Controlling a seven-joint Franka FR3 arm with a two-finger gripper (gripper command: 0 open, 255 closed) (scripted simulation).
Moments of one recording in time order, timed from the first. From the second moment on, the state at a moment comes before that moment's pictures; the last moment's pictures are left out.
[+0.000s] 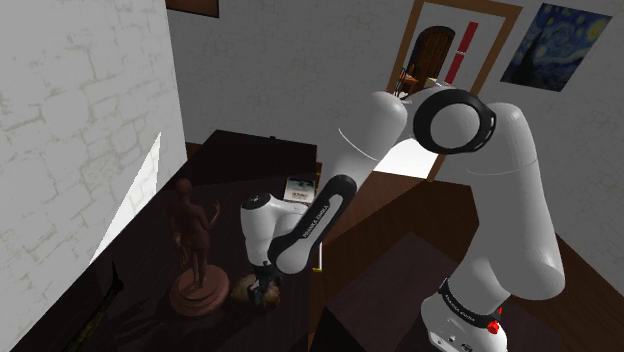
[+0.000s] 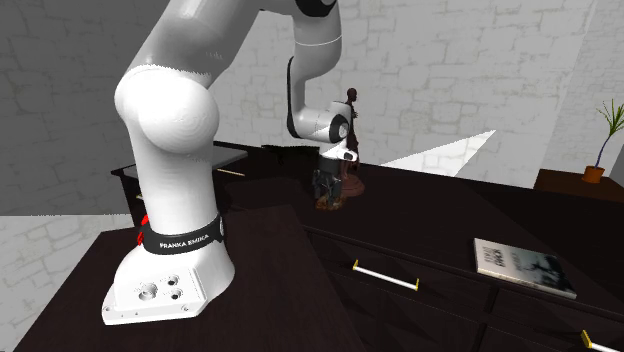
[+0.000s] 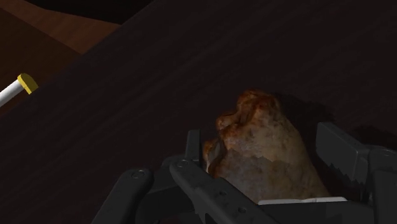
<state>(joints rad) 0.38 0.63 0.28 -2.13 -0.21 2.53 0.53</state>
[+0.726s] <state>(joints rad) 0.34 0.49 0.33 -2.16 -0.16 2.43 0.50</state>
